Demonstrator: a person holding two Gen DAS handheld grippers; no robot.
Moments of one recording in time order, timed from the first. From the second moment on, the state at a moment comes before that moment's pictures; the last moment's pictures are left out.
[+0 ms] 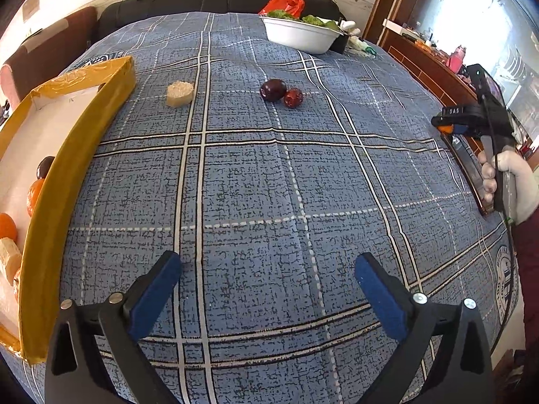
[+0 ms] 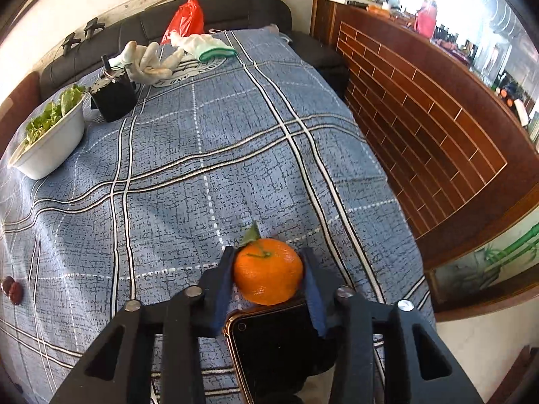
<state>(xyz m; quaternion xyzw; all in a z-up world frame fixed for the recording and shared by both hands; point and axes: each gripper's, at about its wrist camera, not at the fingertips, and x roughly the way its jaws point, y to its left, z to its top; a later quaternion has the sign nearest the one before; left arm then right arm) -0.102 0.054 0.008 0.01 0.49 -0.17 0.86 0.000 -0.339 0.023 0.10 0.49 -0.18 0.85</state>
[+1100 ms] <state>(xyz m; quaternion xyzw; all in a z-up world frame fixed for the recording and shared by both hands) 0.044 0.070 0.024 0.08 0.47 -0.09 0.87 -0.058 -0.163 0.015 0.16 0.42 0.09 0.89</state>
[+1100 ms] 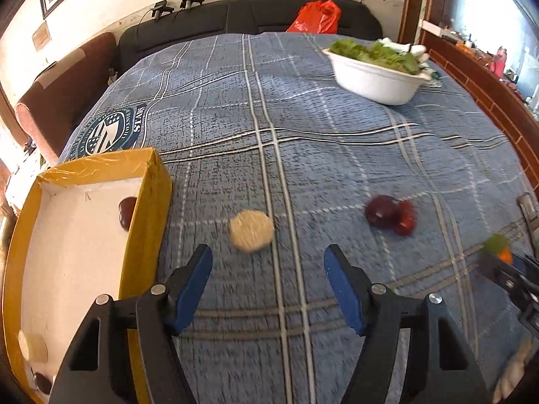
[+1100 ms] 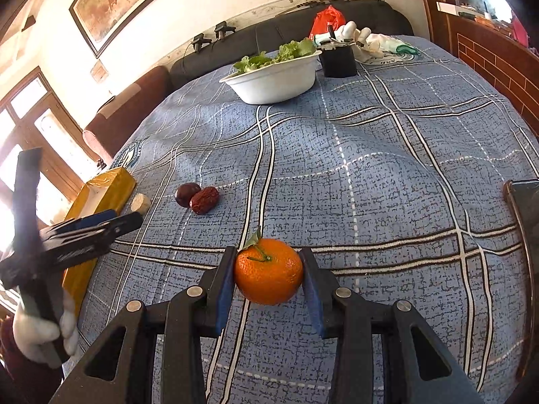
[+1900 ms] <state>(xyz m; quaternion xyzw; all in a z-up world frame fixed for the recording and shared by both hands) 0.017 0.097 0.057 0.00 0.45 -0.13 0.89 -0.055 -0.173 0.011 0.19 0.43 0.09 0.88</state>
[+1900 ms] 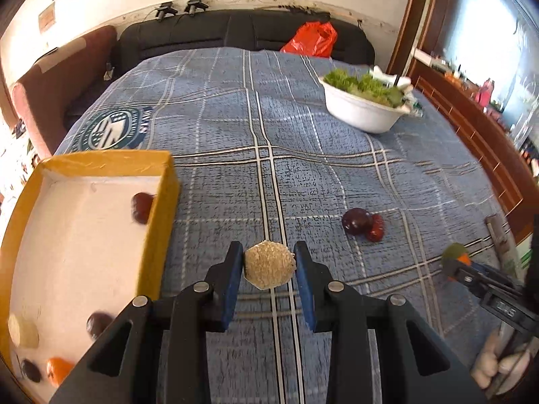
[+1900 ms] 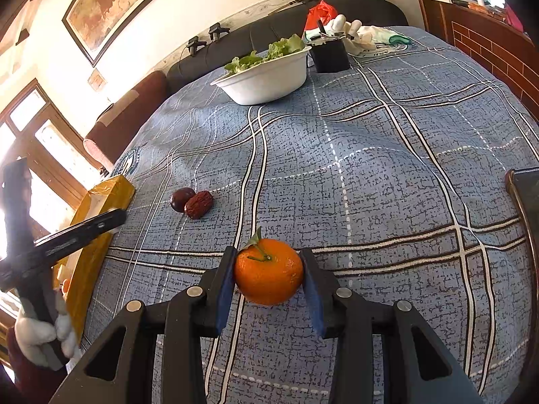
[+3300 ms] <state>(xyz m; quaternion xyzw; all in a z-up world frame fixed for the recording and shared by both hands) -0.108 0.361 0.073 -0.25 0.36 0.04 0.90 -0.043 0.180 0.055 0.00 0.46 0.31 0.83</state>
